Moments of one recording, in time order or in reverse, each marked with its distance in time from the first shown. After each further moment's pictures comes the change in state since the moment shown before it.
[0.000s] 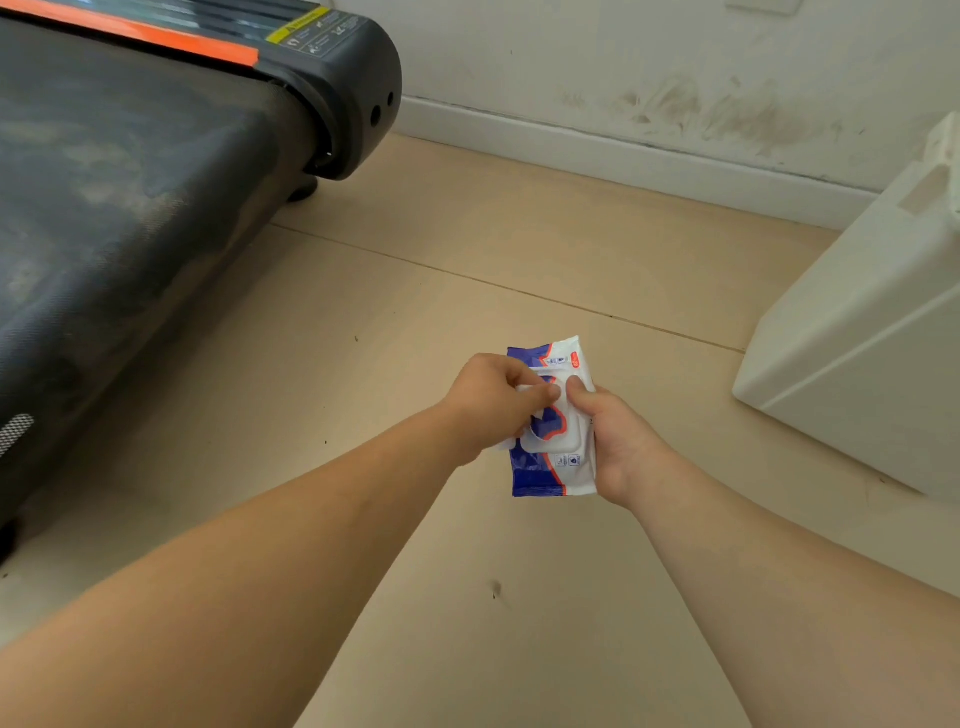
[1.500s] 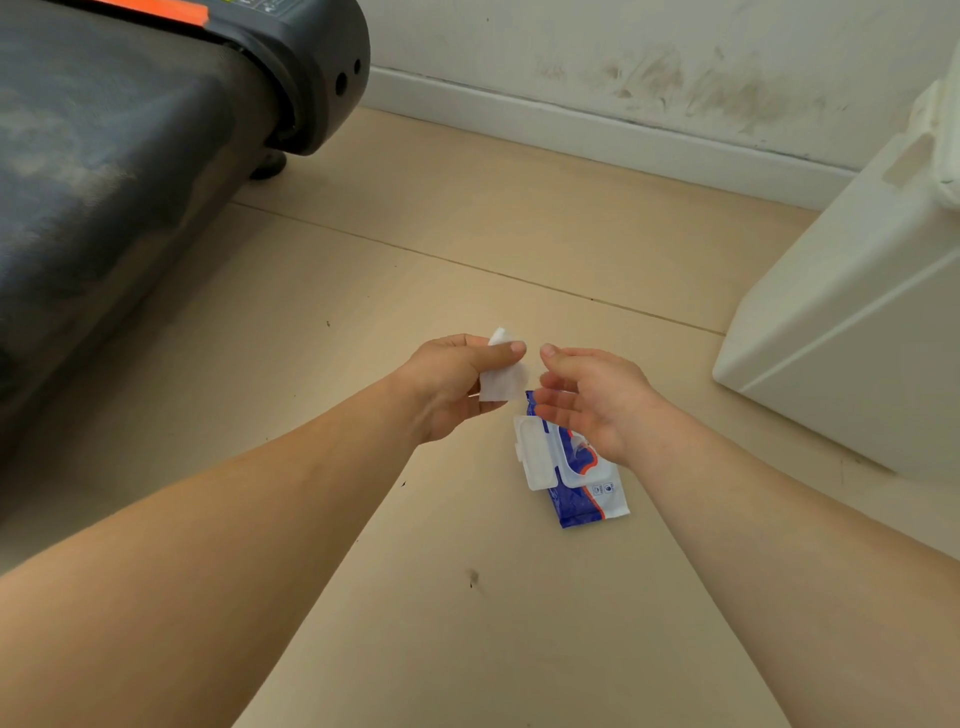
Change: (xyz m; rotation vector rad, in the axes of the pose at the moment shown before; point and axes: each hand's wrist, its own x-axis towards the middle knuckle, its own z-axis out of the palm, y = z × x) left_hand 0.019 -0.007 -0.010 -0.557 -0.079 -0.204; right_hand -0.004 -0.029 -0.005 -0.061 0.103 -0.047
